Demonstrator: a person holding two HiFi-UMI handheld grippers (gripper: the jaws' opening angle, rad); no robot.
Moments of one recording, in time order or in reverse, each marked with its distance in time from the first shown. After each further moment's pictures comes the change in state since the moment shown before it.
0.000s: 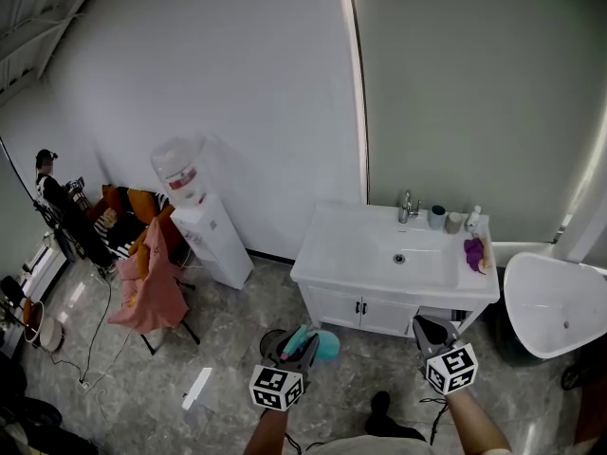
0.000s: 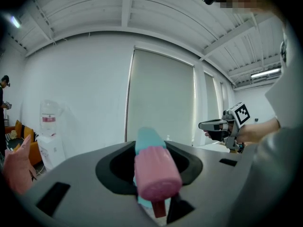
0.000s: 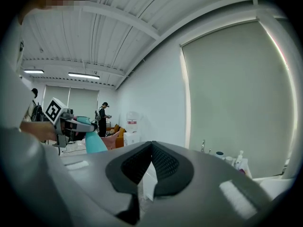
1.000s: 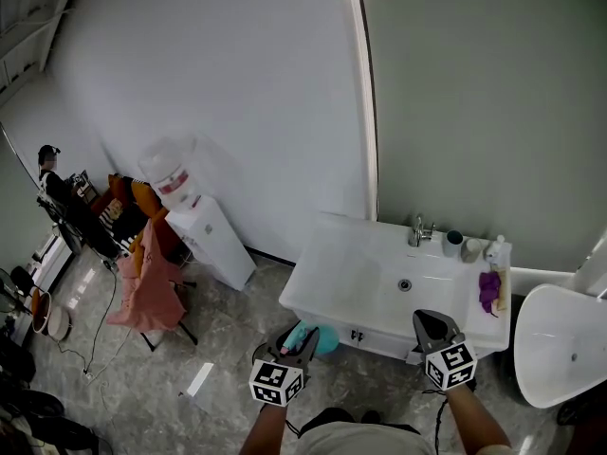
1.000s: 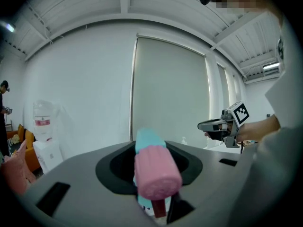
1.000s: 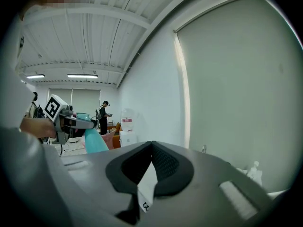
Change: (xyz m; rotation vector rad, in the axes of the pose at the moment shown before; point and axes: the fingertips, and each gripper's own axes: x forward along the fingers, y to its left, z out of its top) left arm 0.218 0.058 0.044 0.007 0.037 0.086; right arm 0.176 -0.178 0.003 0.015 0.043 0.086
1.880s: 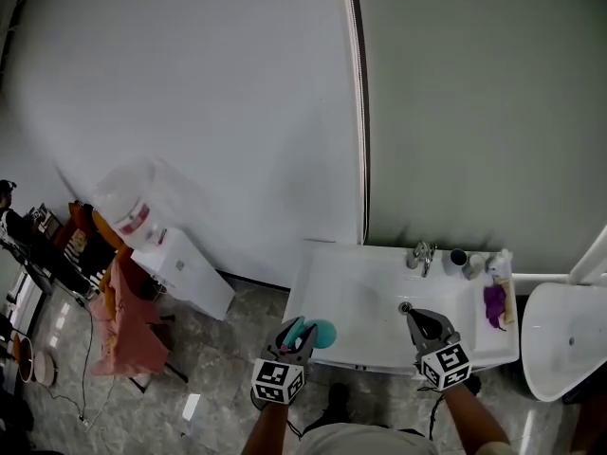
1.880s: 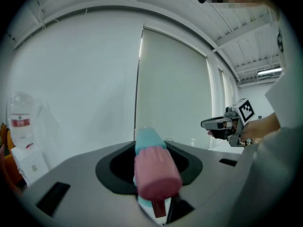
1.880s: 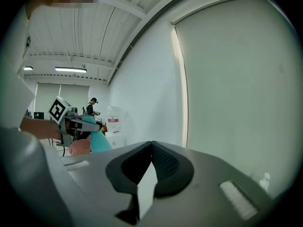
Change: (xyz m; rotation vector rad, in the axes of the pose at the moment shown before) left arm 0.166 0.145 0.024 0.012 0.002 -0.123; right arm 0.173 -0.047 0.025 -0.010 0.001 -0.113
